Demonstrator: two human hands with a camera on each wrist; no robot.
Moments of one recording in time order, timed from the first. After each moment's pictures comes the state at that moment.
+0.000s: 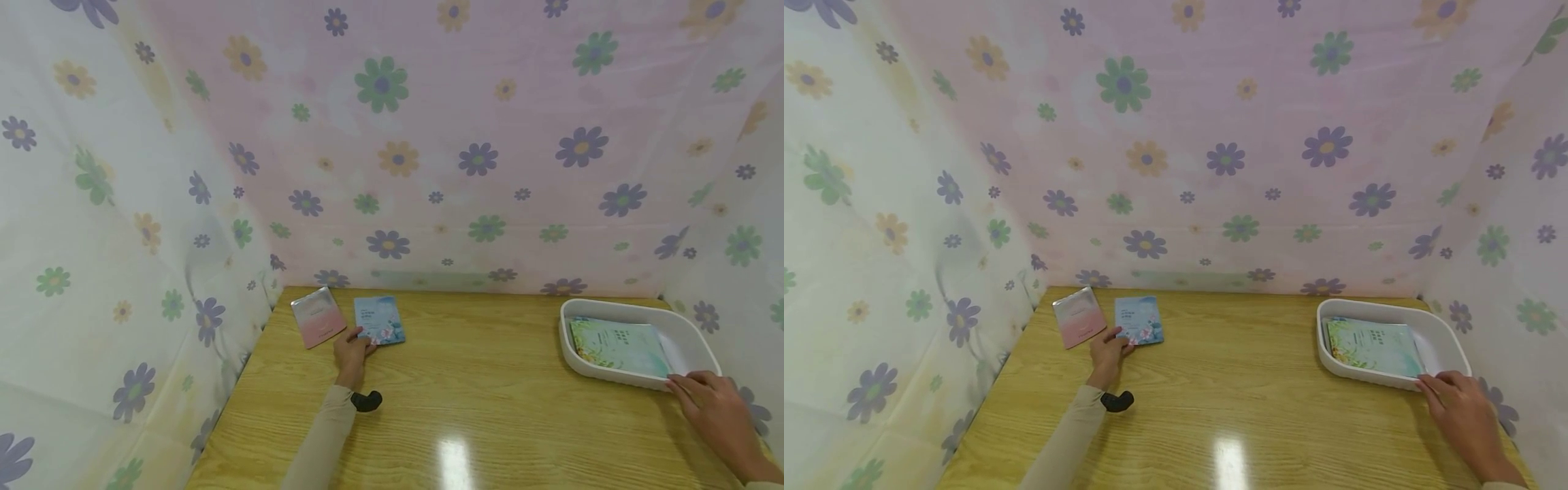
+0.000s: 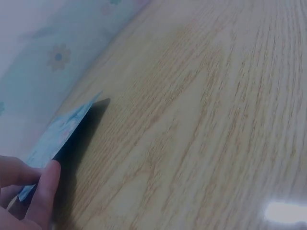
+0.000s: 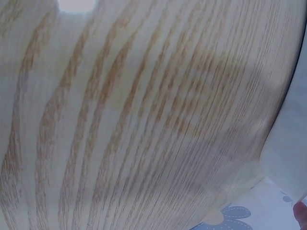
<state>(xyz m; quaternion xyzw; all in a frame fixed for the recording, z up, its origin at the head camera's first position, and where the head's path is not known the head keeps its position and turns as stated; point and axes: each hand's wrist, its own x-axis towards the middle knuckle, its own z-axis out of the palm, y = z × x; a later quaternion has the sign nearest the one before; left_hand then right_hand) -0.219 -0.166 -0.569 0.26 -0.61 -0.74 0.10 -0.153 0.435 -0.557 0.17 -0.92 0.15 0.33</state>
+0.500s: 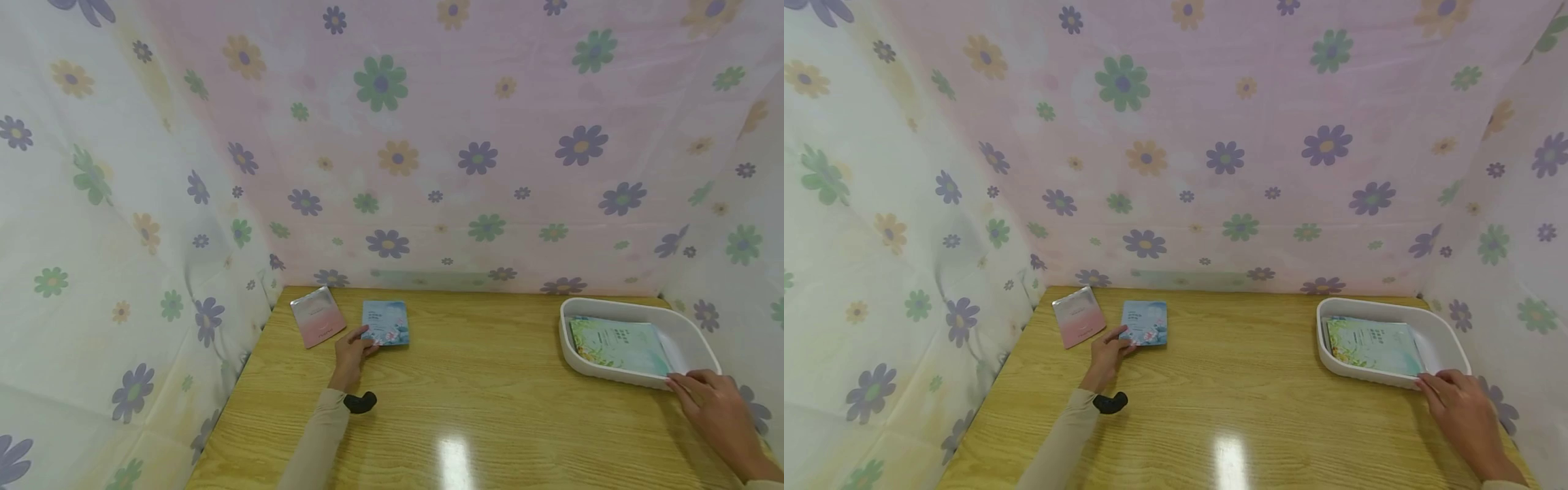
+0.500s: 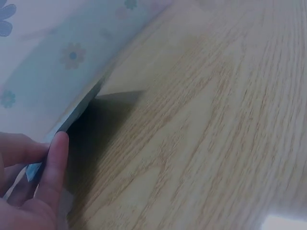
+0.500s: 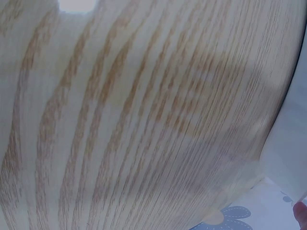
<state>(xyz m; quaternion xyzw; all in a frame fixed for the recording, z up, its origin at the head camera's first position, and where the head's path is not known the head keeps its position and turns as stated) -0.217 -0.176 -0.570 0.20 -0.60 -0.78 0.03 -0.154 0.435 -0.560 0.16 -0.92 0.15 0.33</state>
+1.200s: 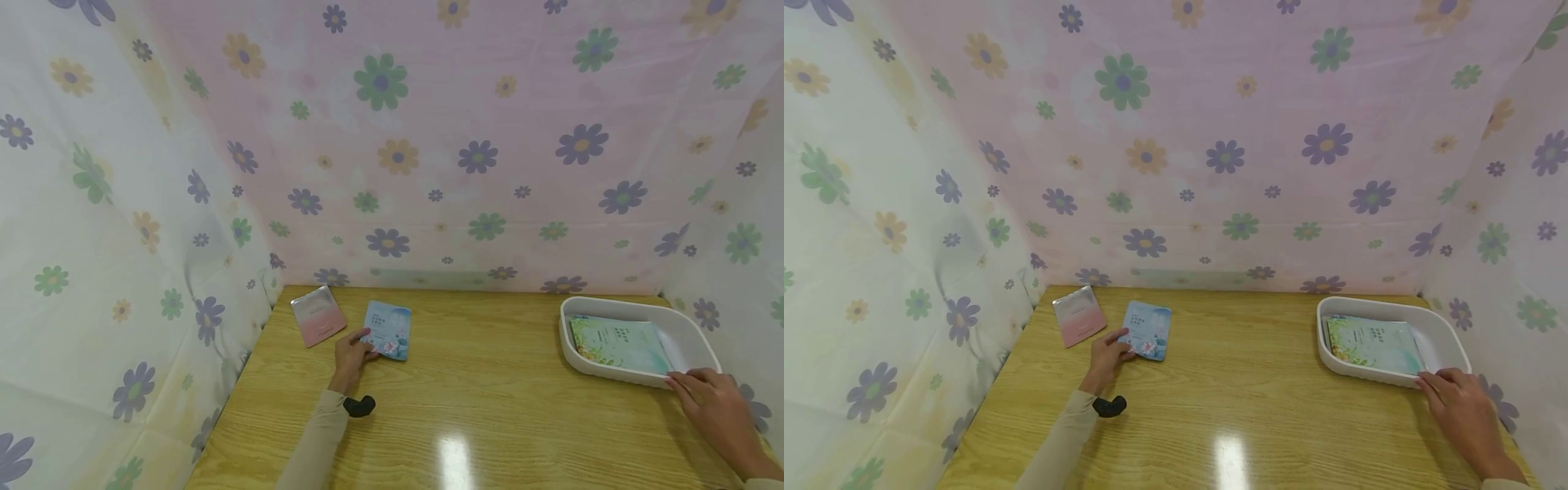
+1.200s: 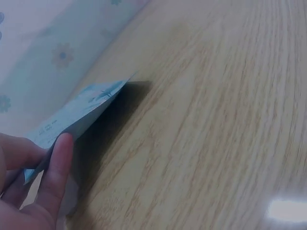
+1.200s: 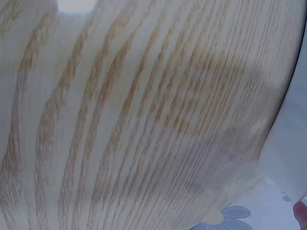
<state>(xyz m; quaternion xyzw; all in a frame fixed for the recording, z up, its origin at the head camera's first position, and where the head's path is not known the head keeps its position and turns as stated) -0.211 -0.178 -0.572 0.17 -0.65 -0.74 0.03 -0.152 0.433 -0.557 0.15 -0.92 0.15 0.33</state>
